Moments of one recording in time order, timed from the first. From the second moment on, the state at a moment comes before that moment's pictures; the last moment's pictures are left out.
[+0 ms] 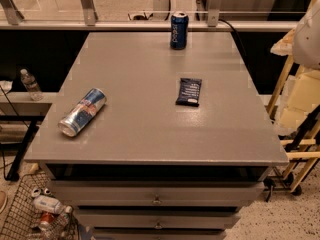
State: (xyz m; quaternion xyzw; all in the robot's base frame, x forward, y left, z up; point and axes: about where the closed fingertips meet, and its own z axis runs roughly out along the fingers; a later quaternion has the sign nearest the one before) arm 0.438 -0.217 0.976 -0.60 0.78 -0.03 0.16
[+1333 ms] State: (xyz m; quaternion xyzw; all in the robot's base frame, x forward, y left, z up) arm 0.559 -0.280 0.961 -0.38 0.88 -0.02 0.29
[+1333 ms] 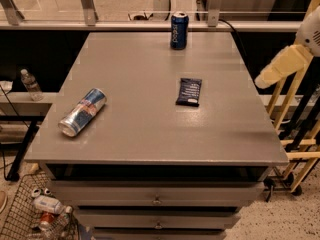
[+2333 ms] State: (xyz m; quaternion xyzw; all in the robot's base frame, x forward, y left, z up) arm 0.652 -0.207 0.959 -0.35 0.87 0.03 0.35
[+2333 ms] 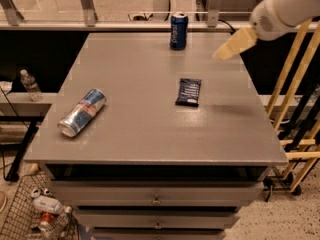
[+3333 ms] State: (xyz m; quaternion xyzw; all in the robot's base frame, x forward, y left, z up) arm 0.774 -0.088 0.931 -0.30 0.86 0.07 0.40
